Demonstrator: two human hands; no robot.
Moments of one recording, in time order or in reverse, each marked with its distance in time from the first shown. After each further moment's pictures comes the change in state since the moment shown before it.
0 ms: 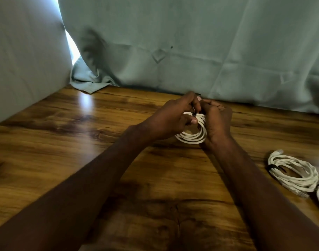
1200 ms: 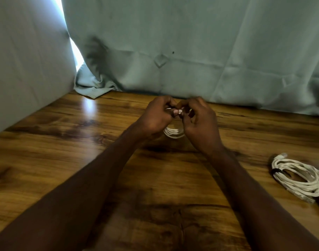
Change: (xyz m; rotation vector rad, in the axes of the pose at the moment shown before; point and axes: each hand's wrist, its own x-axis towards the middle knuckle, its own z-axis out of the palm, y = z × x) left_hand 0.007 -0.040 -0.018 -0.072 0.268 -0.224; right_hand -0.007 0.012 0.003 -0.845 -0.323 -0.846
